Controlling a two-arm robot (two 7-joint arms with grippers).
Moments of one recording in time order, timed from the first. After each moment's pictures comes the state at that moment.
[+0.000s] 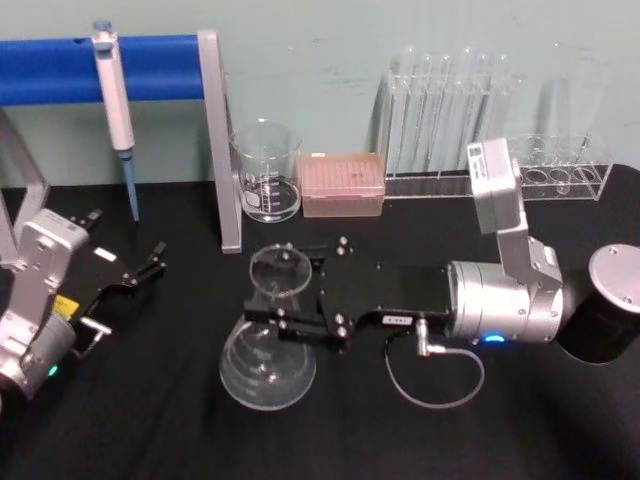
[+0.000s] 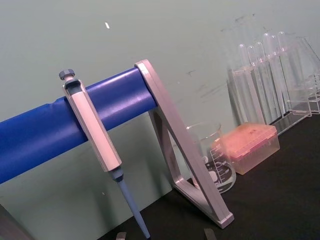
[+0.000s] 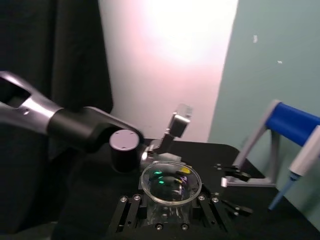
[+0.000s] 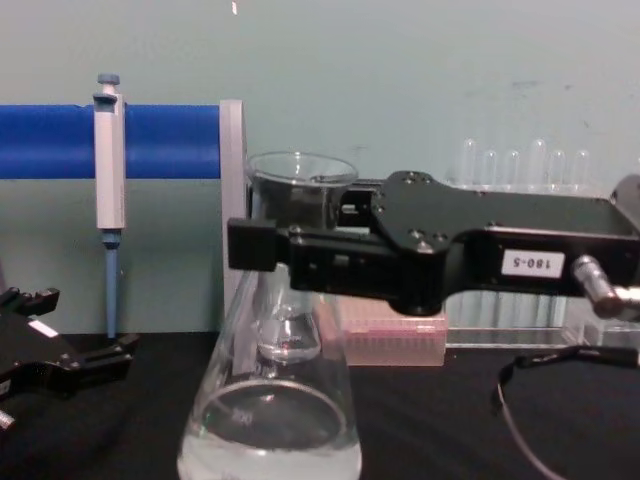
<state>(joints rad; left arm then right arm) -0.20 0.60 0.45 -1.41 -0.25 -0.12 0.03 0.45 0.52 -0.65 -1.58 0.60 -0.06 0.93</state>
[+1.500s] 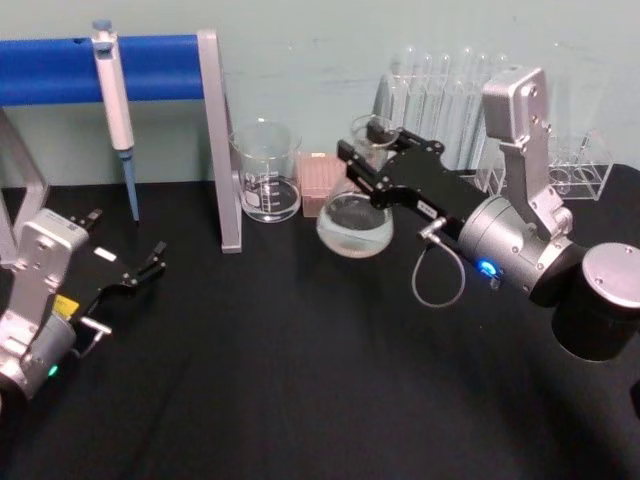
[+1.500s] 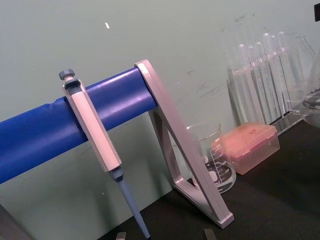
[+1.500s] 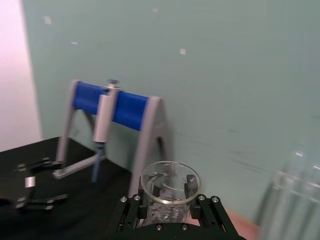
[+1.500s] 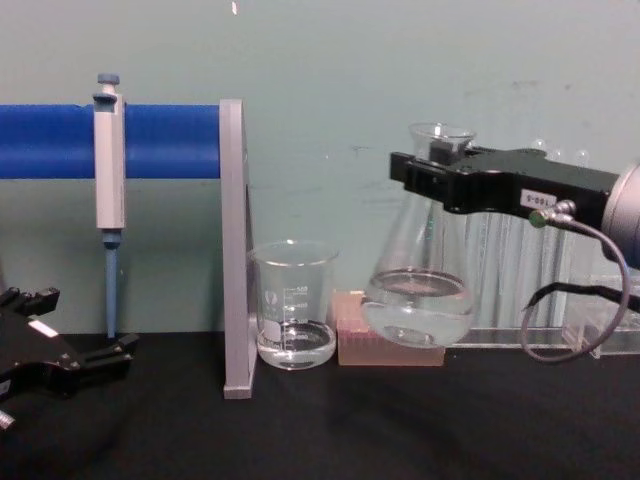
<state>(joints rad) -0.20 0.60 0.45 -1.41 -0.25 -0.12 0.03 0.39 0.39 -0.48 -1.53 0.44 0.04 0.27</state>
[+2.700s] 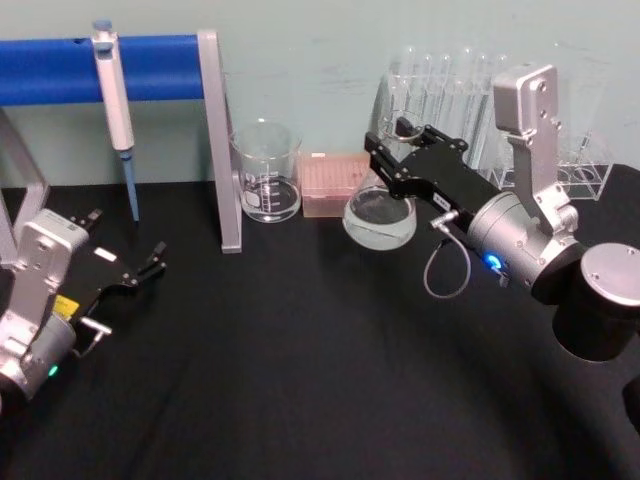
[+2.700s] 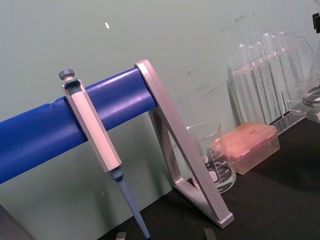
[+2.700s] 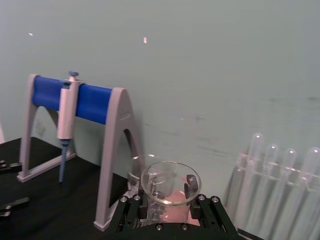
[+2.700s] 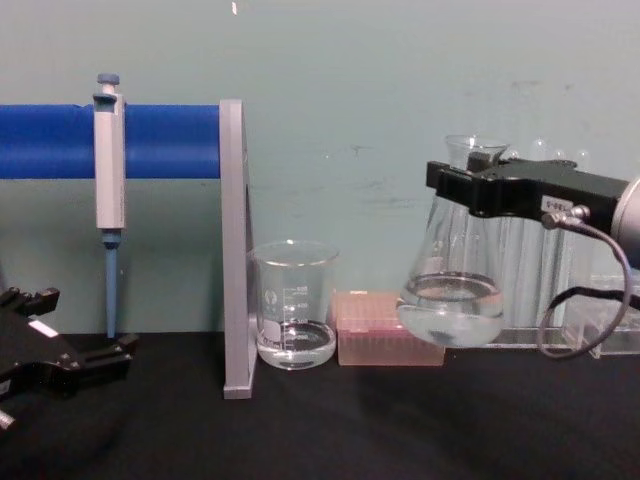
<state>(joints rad) -0.20 0.60 0.45 -1.41 -0.25 -0.12 0.03 0.35 0.32 -0.39 -1.51 0.36 0.10 0.21</state>
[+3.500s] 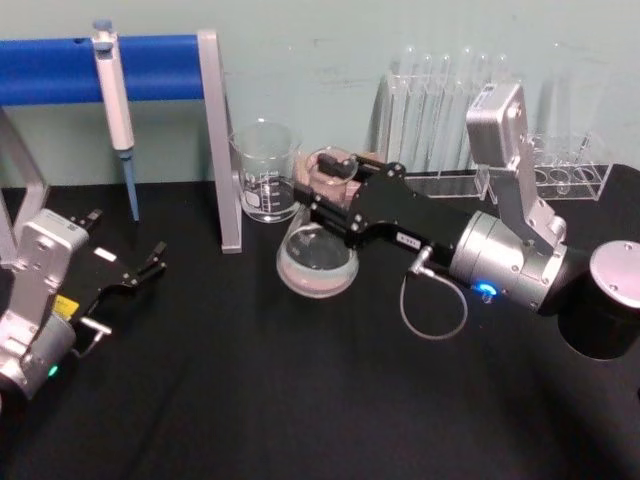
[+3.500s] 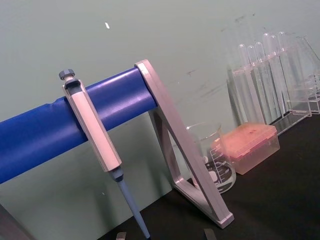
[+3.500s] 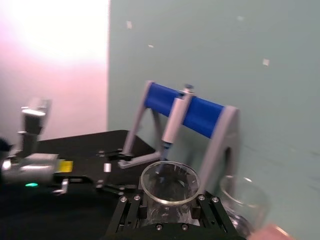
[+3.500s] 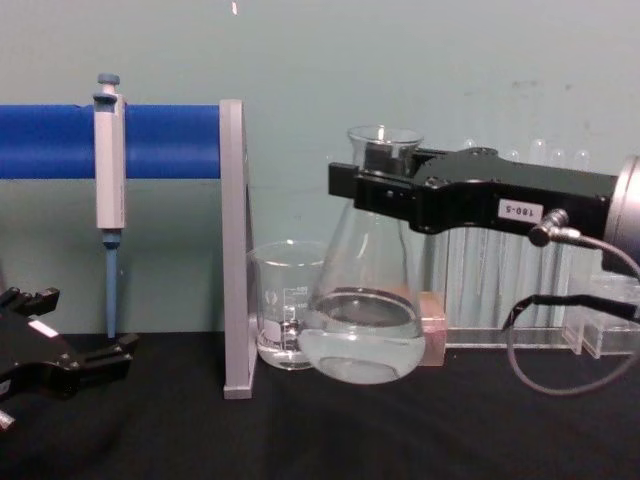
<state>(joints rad) -0.20 0.60 0.45 -1.41 -0.25 -0.12 0.03 0.37 0.40 -0.46 -1.56 0.42 0.04 0.56</state>
